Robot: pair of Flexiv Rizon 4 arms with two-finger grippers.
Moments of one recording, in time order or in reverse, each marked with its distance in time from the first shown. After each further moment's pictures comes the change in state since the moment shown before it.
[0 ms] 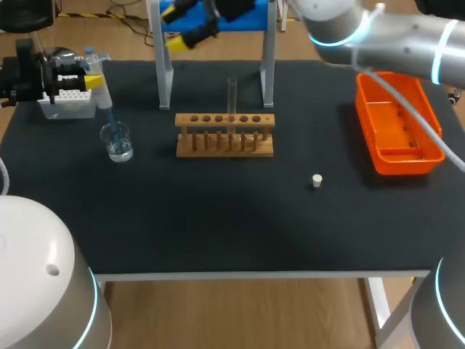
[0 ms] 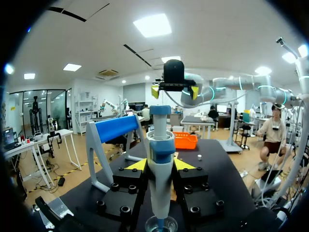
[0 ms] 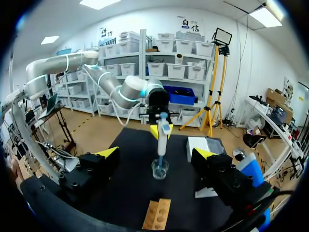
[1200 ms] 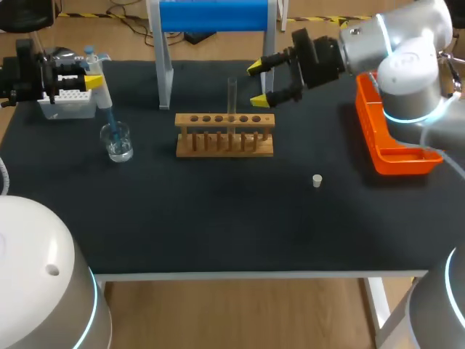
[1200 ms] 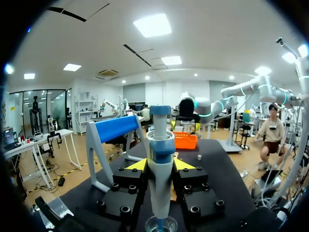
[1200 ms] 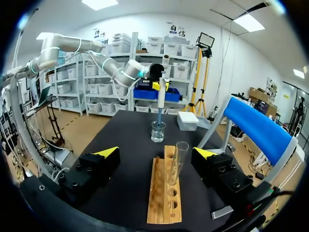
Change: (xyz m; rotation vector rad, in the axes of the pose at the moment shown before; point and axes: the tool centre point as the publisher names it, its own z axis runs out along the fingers) left arm 0.000 0.000 0.000 0.000 0.000 0.000; right arm 0.046 -0.169 -0.076 -0.076 -0.156 0.018
